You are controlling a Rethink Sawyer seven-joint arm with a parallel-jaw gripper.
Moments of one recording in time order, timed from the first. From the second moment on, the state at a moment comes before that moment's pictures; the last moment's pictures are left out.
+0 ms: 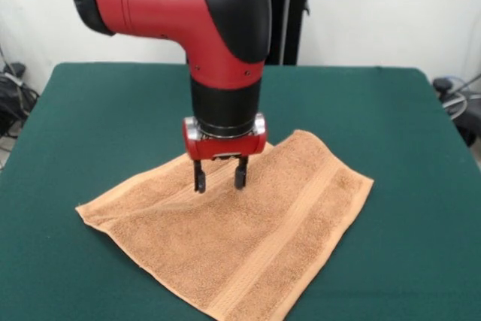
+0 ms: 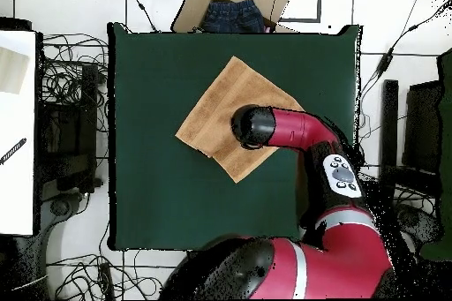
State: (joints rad) arm -0.41 -0.42 0.15 1.46 -0.24 0.54 1.39
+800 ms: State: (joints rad) arm -0.41 -0.41 0.16 1.47 -0.24 0.54 1.39
